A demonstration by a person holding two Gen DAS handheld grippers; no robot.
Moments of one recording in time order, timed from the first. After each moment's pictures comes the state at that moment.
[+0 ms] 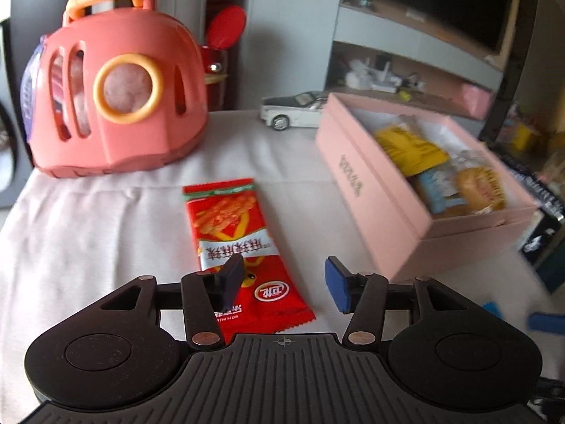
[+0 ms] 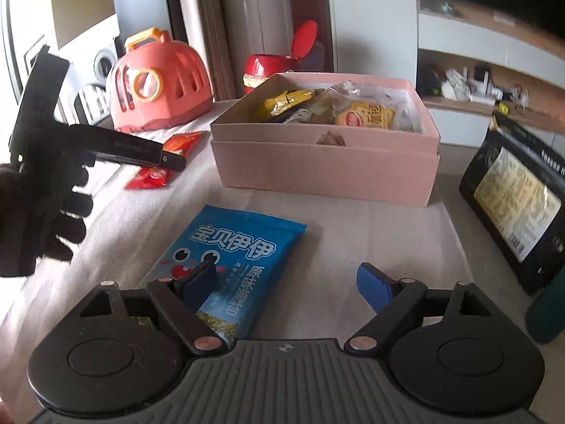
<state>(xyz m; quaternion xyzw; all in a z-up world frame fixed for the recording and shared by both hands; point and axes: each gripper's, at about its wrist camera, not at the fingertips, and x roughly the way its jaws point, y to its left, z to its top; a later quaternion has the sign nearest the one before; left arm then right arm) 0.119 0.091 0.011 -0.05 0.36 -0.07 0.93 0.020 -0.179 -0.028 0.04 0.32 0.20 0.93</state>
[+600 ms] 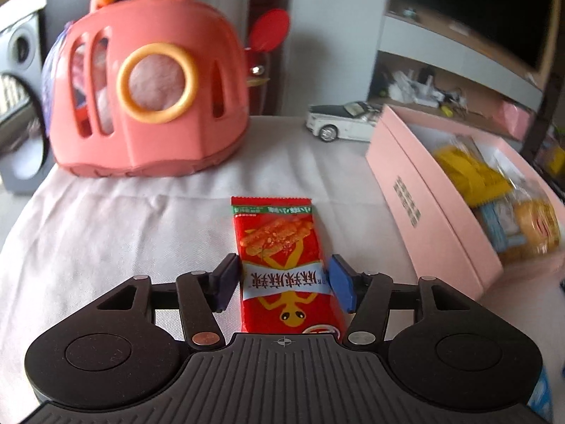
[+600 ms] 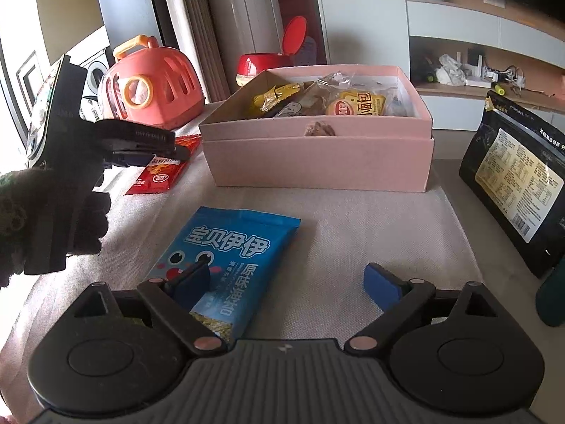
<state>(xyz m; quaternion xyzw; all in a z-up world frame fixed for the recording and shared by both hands) 0.145 0.091 -0.005 -0.04 0.35 0.00 0.93 0.024 -0.182 -0.033 0.06 0.33 0.20 0.92</state>
